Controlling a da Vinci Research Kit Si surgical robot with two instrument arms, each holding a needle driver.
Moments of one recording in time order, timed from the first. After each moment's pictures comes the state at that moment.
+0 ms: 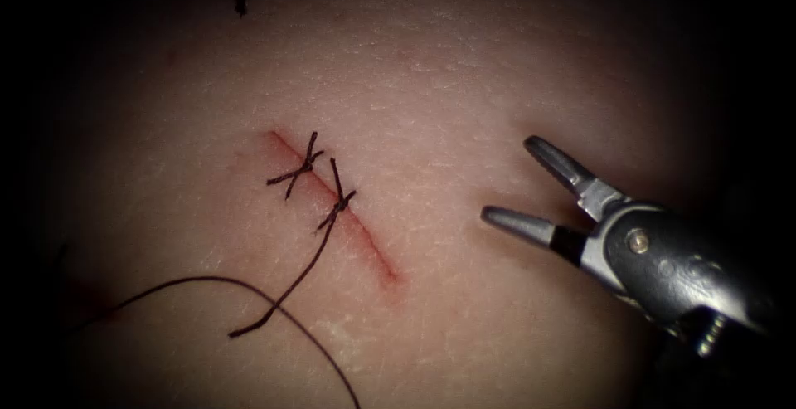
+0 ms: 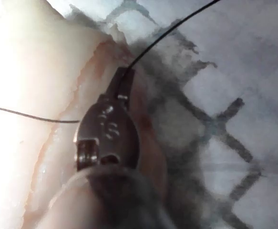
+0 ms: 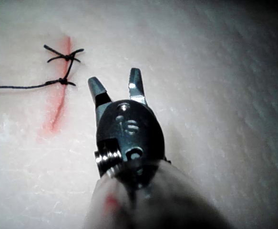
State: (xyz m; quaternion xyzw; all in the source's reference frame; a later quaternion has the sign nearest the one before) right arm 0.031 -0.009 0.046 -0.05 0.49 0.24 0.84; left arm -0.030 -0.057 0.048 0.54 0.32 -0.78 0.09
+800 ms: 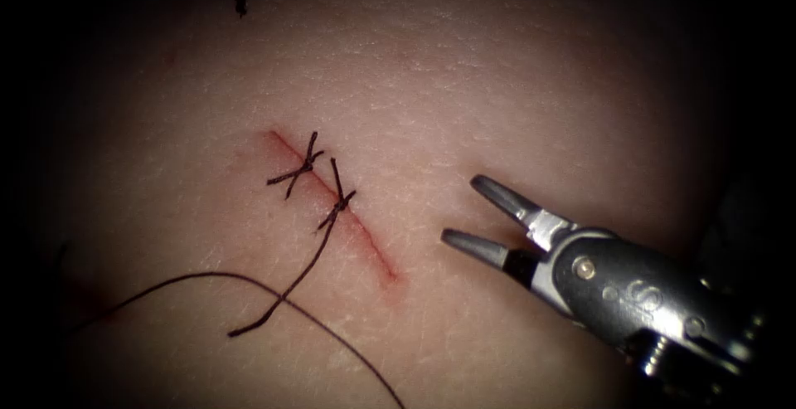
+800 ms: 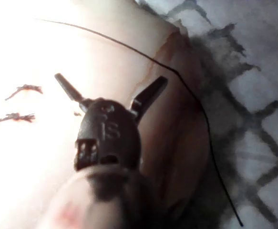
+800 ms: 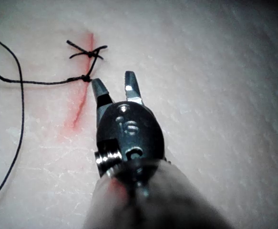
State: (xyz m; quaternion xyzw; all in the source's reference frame) right arm 0.034 -0.011 0.047 -0.03 0.48 0.21 0.85; left arm -0.023 -0.045 0.042 0.52 0.15 -0.83 -0.11
